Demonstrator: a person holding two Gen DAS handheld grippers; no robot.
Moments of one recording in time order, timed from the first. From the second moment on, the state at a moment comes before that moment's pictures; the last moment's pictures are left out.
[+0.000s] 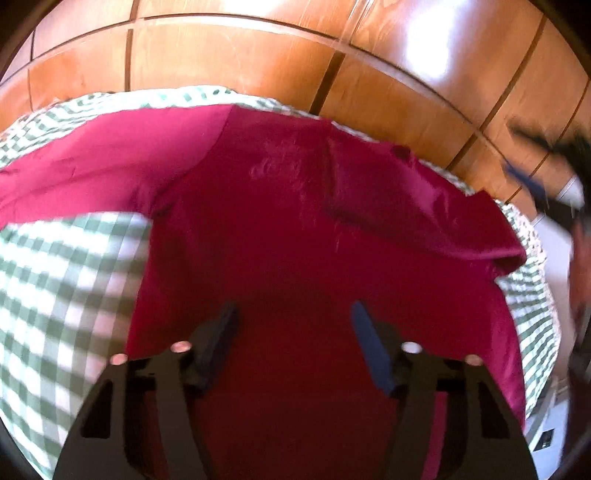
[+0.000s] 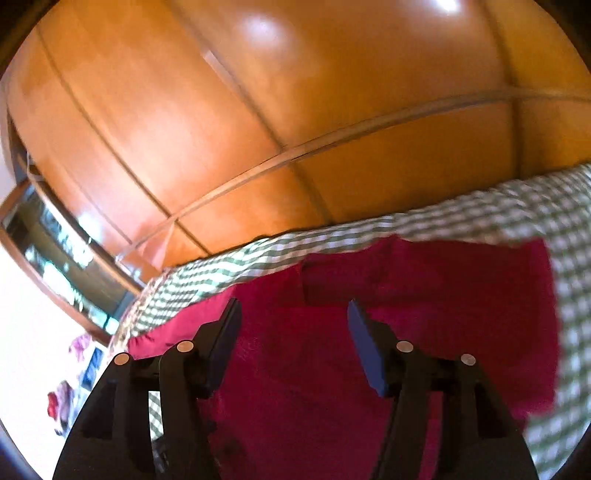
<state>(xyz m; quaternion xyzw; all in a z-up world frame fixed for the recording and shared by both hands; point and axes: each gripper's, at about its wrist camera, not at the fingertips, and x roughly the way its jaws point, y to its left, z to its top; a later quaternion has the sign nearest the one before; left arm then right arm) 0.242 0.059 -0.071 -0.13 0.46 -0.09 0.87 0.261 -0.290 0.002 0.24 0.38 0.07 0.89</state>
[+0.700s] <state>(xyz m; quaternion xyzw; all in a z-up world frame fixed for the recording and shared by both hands) 0.356 0.045 -0.015 -0.21 0.42 -0.15 0.87 0.217 -0.392 -0.074 0.37 0.38 -0.04 0.85</state>
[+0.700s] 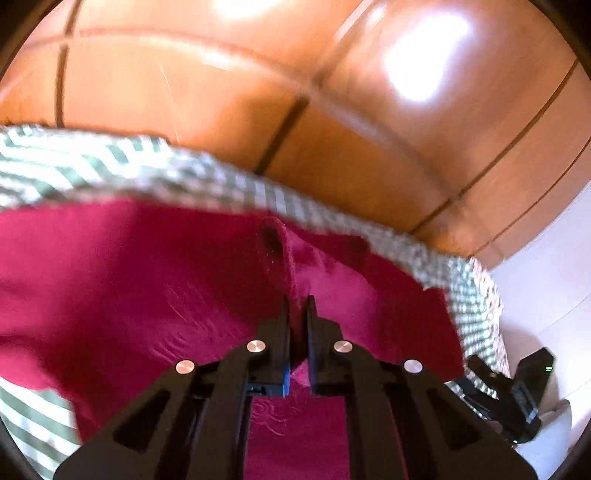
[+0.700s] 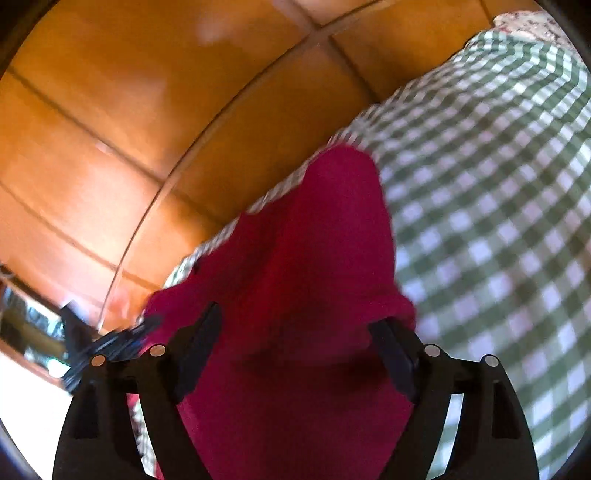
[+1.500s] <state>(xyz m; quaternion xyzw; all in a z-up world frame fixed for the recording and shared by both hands) 0.362 0.050 -0.088 -0.10 0.46 -0.02 0.88 0.269 -0.319 -0.111 0.06 0.48 -0.12 0.87</state>
